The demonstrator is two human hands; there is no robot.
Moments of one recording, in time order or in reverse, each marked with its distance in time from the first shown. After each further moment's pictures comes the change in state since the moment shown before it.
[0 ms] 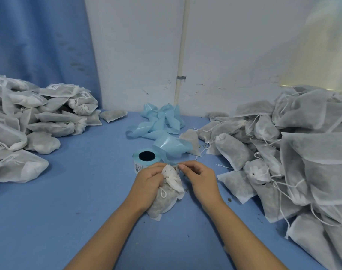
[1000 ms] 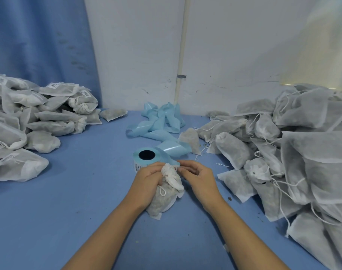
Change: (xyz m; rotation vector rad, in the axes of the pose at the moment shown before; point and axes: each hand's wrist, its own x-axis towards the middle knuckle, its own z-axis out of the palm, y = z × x) left_hand 0.001 0.000 -0.003 -0.017 -0.012 -0.026; right_hand -0.003 -0.002 -0.002 0.096 -0.096 0.079
